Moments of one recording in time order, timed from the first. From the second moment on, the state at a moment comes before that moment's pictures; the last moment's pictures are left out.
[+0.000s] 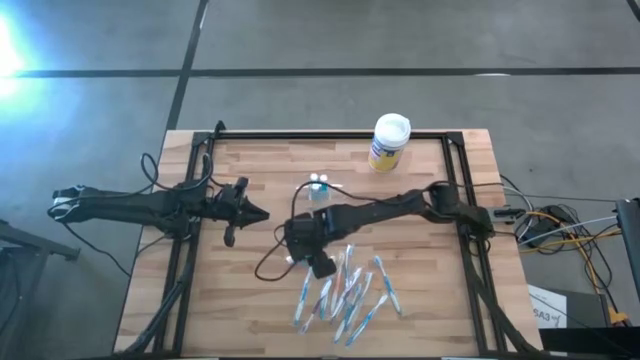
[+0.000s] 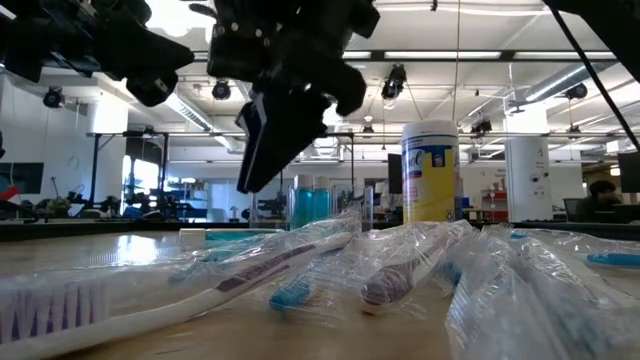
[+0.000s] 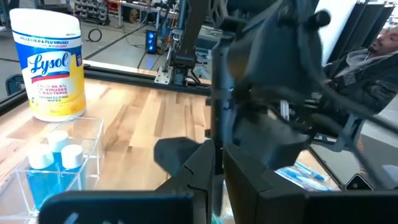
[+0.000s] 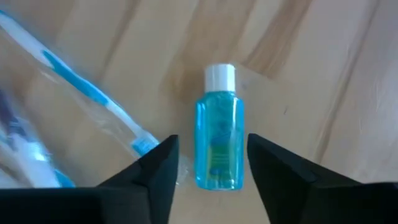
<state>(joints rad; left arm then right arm) 0.04 0.55 0.27 0.21 0.13 -0.19 0.12 2.27 1.90 -0.77 -0.11 -0.27</state>
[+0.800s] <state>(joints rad) 0.03 0.55 0.27 0.21 0.13 -0.19 0.11 2.40 1.91 -0.75 -0.09 -0.32</state>
